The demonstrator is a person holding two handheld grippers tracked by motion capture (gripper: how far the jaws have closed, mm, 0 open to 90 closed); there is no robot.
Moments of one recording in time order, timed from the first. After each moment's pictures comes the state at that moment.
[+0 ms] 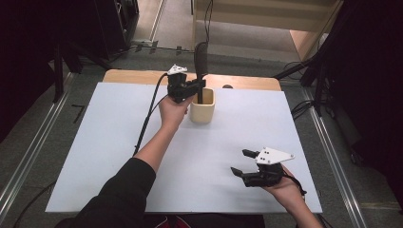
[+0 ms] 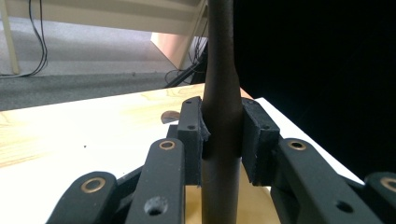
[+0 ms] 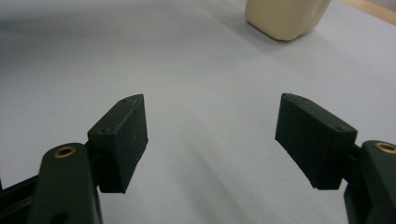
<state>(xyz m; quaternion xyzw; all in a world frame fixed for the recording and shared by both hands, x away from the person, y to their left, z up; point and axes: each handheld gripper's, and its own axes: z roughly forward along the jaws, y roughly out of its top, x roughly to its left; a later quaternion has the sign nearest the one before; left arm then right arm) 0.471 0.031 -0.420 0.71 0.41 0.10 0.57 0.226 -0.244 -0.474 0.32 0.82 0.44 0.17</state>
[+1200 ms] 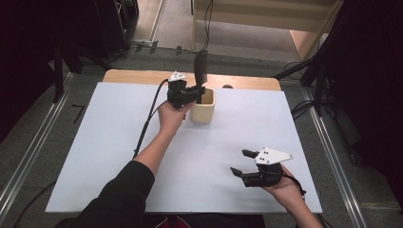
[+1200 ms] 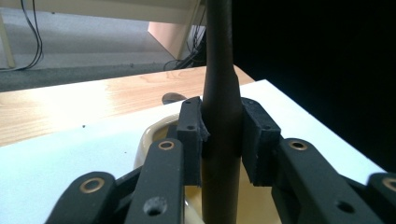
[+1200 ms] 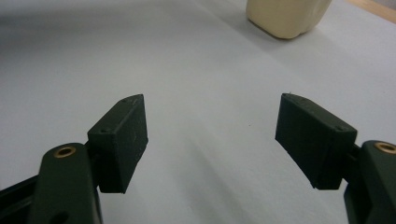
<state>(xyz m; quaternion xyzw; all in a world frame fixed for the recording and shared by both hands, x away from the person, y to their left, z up) 0.466 0.036 -0.435 0.73 0.39 0.09 0.55 0.226 -0.243 -0.475 0.32 0.83 0.43 0.17</state>
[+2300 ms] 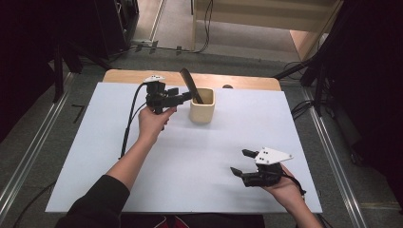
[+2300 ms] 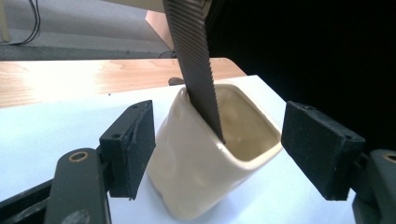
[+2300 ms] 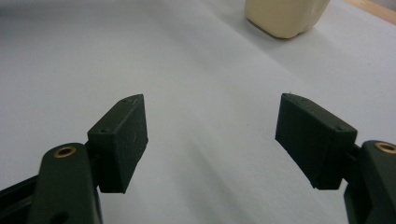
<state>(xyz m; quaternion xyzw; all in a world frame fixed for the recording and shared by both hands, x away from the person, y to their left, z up) 0.441 0.096 -0.424 0.71 0.43 0.04 0.56 0.227 -0.243 -0.475 0.32 0.83 0.43 0.18</state>
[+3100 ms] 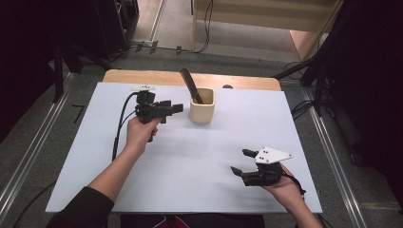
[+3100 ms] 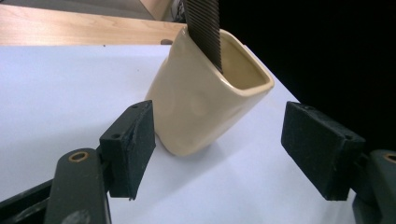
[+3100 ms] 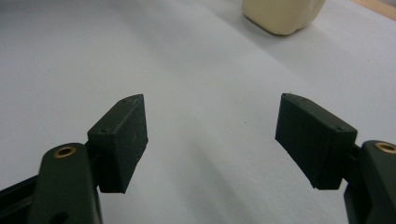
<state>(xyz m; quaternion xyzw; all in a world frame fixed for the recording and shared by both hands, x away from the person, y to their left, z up) 0.417 0.127 -0.436 0.73 0.43 -0.01 0.53 0.229 -0.244 -0.477 0.32 0.83 0.43 0.18</state>
